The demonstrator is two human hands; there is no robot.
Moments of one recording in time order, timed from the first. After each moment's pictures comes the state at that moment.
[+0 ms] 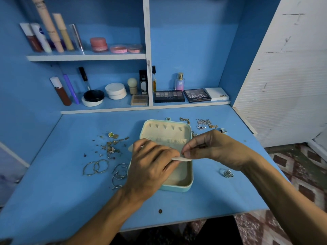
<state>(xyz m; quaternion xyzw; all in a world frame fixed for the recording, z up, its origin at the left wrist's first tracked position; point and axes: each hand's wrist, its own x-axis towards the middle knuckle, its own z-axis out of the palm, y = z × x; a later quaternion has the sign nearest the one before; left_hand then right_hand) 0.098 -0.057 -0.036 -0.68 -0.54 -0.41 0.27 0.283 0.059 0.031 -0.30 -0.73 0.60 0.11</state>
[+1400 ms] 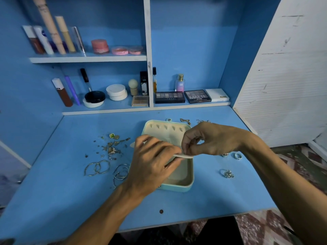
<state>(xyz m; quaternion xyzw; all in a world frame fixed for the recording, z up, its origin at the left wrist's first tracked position) 0.097 -0.051 -0.026 -0.69 -0.53 -0.41 0.26 0.263 0.072 0.068 -0.24 -0.89 0.38 -0.04</state>
